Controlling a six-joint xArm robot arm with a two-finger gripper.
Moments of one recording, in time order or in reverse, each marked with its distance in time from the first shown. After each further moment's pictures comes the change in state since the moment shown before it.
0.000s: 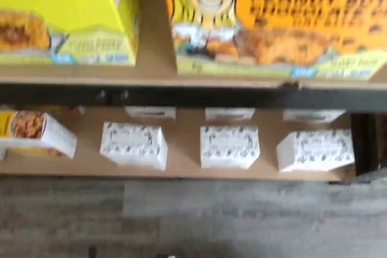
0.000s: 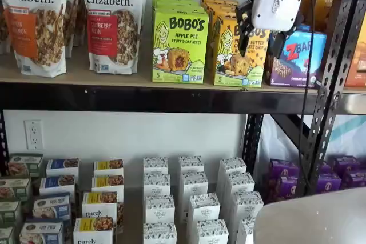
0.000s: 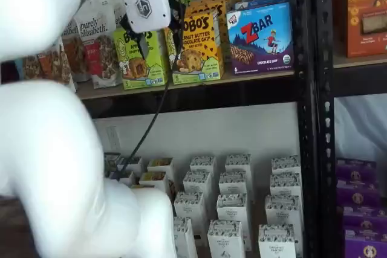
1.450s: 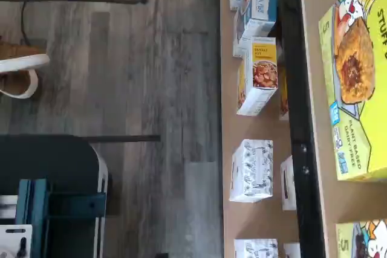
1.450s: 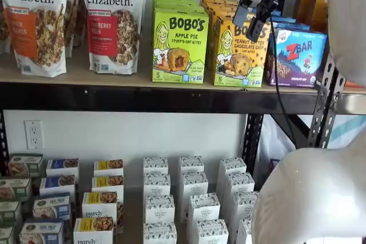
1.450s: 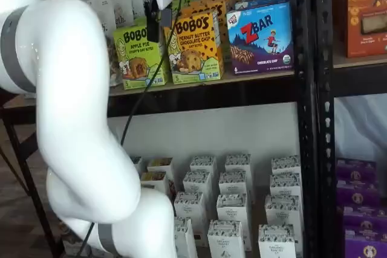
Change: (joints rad) arm -0.219 0.375 -0.360 0.342 0.226 -1.703
